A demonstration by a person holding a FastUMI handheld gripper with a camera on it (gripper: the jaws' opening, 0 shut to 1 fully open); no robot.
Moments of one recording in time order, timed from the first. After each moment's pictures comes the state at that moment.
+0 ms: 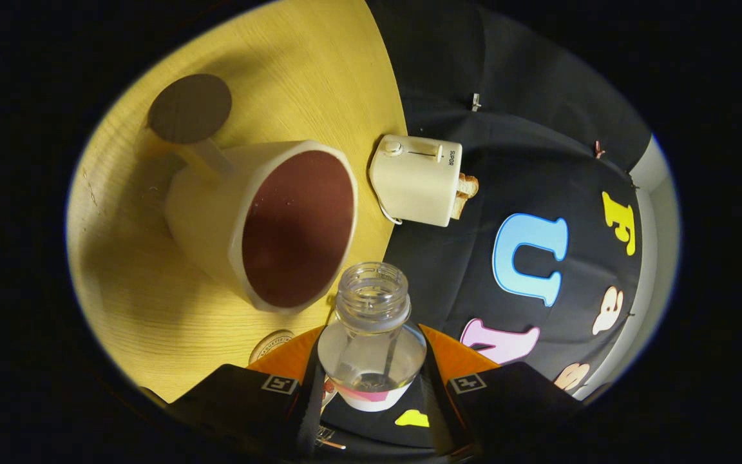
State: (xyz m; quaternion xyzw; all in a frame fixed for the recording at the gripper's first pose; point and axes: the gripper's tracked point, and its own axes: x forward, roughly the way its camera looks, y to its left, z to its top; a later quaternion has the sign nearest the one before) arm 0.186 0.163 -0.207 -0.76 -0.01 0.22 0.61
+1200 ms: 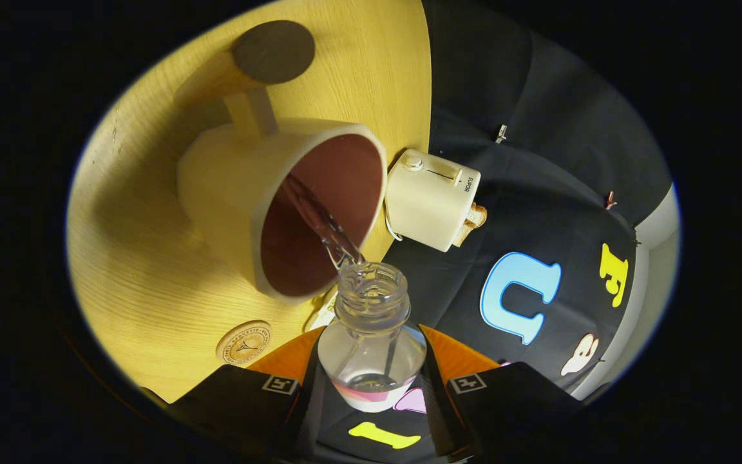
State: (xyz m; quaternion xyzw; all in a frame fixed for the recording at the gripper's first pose) arm 0.199 0.171 -0.204 -0.81 -0.05 0.24 0.53
